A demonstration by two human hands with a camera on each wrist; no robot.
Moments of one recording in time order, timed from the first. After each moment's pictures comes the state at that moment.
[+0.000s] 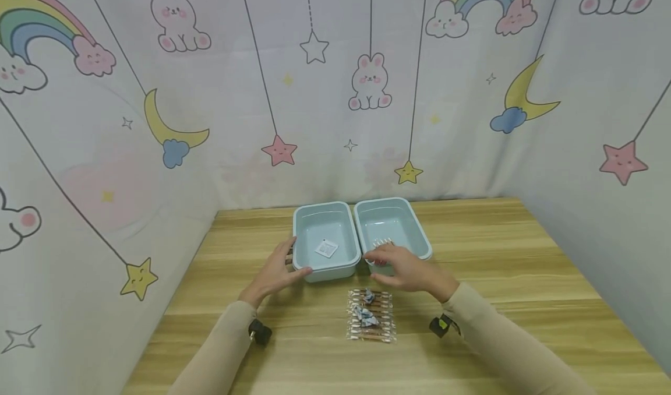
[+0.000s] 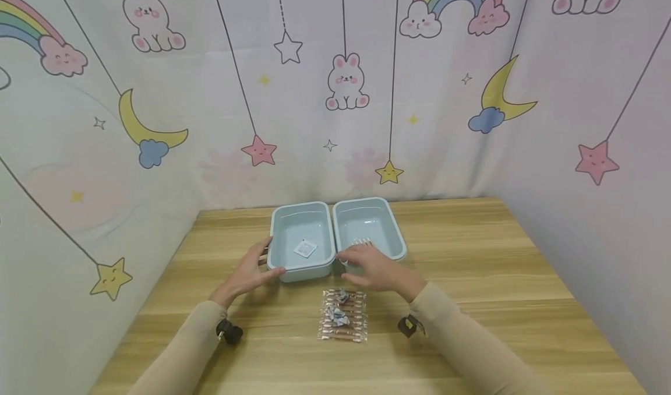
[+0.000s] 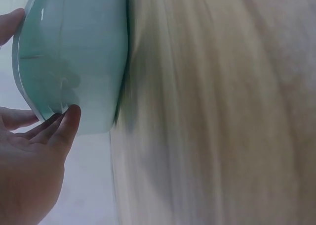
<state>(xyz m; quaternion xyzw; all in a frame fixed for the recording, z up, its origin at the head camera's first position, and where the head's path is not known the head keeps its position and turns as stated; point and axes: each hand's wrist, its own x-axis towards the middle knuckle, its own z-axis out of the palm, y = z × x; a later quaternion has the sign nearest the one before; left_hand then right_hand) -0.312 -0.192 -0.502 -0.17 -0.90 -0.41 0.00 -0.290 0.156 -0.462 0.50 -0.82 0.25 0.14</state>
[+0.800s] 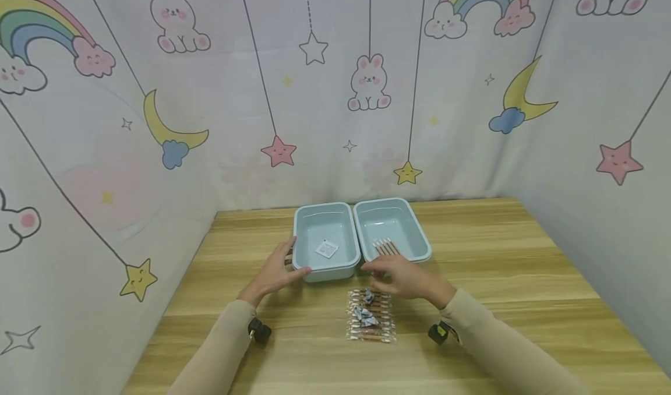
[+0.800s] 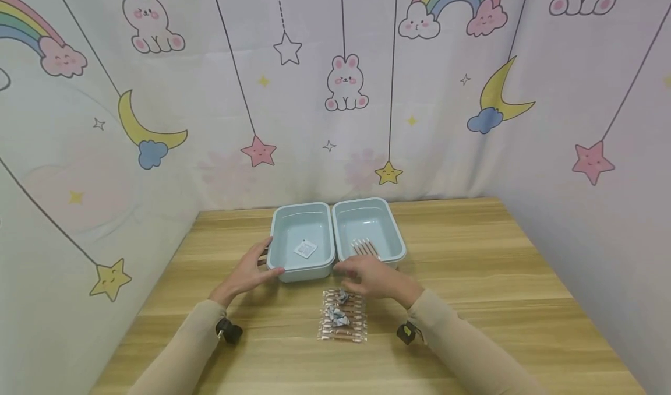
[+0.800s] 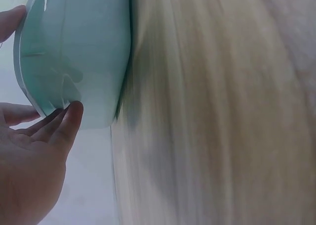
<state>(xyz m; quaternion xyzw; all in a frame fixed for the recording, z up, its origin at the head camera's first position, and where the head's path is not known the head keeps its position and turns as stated) -0.315 -0.194 -0.500 -0.17 -0.90 -0.40 -0.01 -0.281 0.151 -0.475 0.49 -0.83 0.24 0.10</state>
